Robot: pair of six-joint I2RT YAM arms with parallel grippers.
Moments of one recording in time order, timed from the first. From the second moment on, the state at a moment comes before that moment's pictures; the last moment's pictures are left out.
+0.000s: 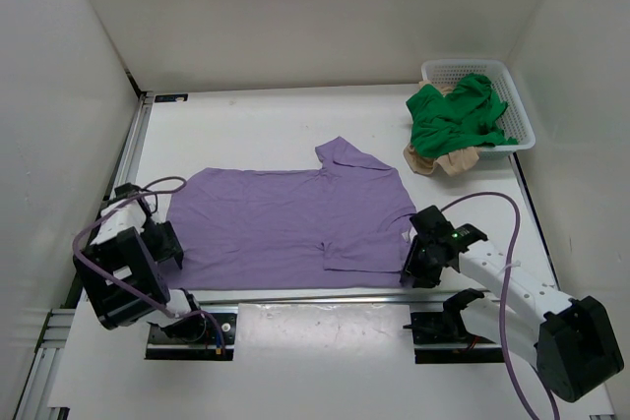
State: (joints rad) left arm 0.48 1.38 0.72 -0.91 -0.07 0.00; right arm 0.51 0.96 0.46 -0.84 -0.04 0.88
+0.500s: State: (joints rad) left arm 0.42 1.37 0.65 -0.88 -0.04 0.00; right arm 0.51 0.92 0.46 -0.86 -0.02 0.91
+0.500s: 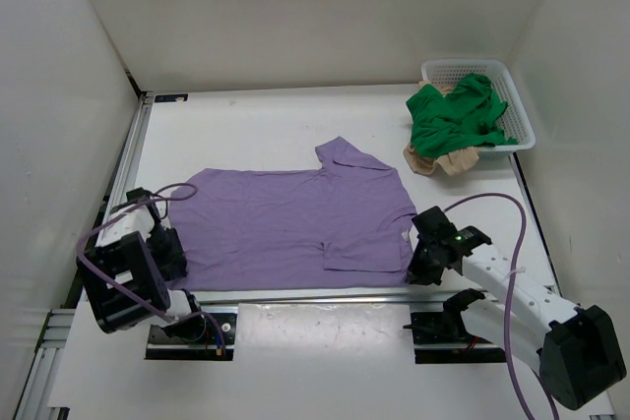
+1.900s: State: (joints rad) left arm 0.69 1.29 0.62 -0.91 -0.15 0.00; right arm 0.52 0.86 0.51 -1.05 0.02 1.00
